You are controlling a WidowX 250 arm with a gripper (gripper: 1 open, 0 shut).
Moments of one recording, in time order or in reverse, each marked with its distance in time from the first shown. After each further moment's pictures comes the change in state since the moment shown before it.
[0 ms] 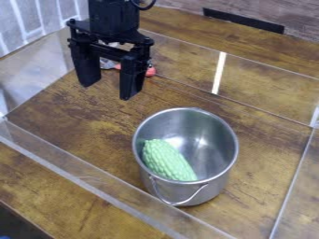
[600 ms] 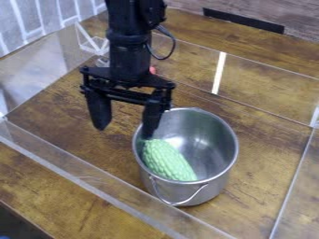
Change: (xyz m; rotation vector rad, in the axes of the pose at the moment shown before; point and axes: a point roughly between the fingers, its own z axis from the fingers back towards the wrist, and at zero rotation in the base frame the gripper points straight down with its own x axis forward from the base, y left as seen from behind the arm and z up) arm -0.008 -0.033 -0.038 -0.005 0.074 0.278
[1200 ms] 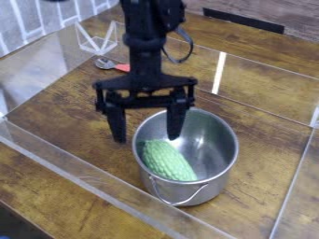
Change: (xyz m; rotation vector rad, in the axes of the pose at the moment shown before) arm -0.006 -0.025 -0.004 -0.080 -0.067 0.382
